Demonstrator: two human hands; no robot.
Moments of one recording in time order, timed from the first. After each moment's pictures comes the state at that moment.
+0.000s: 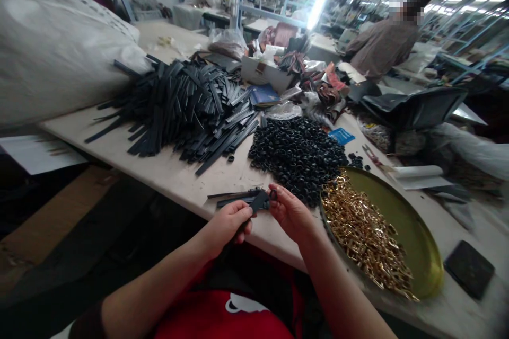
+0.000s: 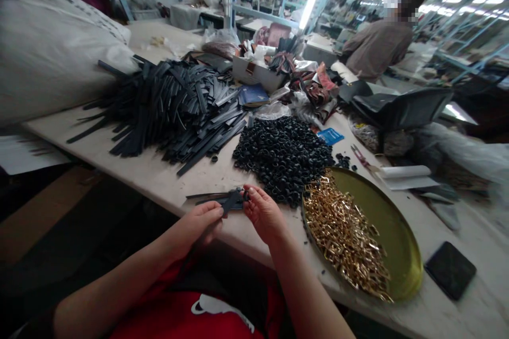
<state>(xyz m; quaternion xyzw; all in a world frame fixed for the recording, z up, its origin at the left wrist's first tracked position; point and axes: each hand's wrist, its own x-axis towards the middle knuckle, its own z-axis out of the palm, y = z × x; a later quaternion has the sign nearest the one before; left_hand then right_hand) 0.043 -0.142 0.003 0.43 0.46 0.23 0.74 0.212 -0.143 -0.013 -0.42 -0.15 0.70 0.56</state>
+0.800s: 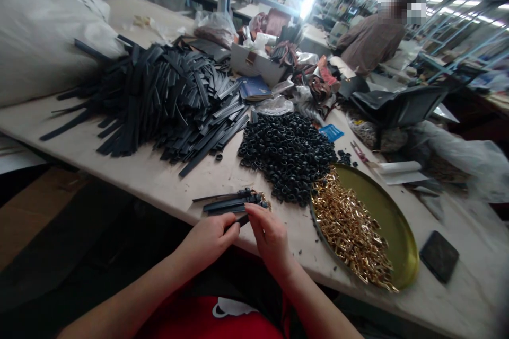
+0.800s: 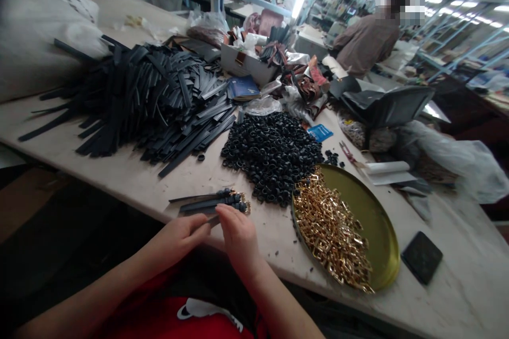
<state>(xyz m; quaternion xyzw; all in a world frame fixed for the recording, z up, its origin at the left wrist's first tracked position) 0.033 -0.135 0.004 0.76 0.45 0.10 0.47 0.190 -0.175 -0.043 -0.54 -0.68 0.20 0.46</state>
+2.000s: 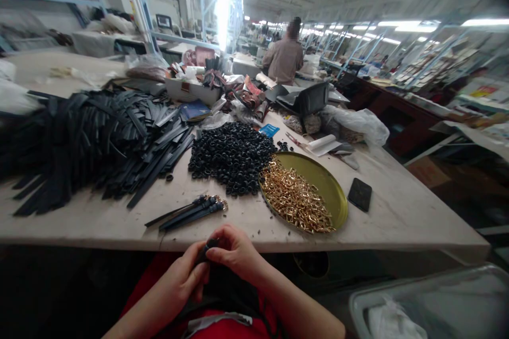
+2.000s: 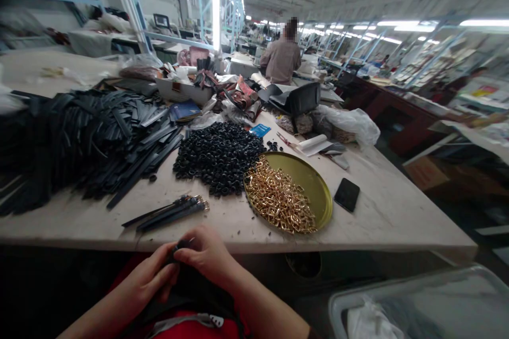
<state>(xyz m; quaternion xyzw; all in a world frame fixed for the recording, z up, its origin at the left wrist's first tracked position) 0.048 -0.200 0.003 0.68 0.39 0.08 0.62 0.203 -0.235 -0.029 -0.54 -0.46 0.49 0.51</state>
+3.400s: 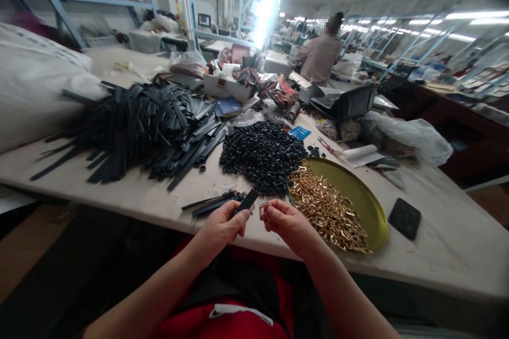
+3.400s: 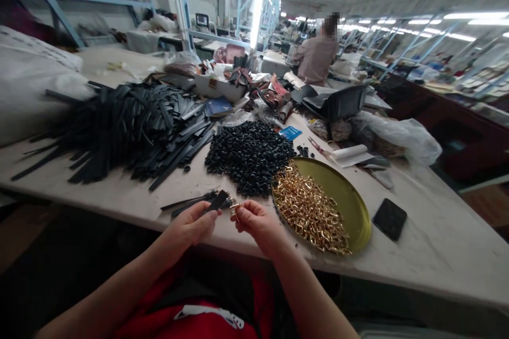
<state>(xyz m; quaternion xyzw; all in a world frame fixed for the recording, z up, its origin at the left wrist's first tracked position) 0.076 -0.163 0.037 0.59 0.39 0.22 0.68 0.247 -0.211 0.012 -0.47 -0.31 0.64 0.53</state>
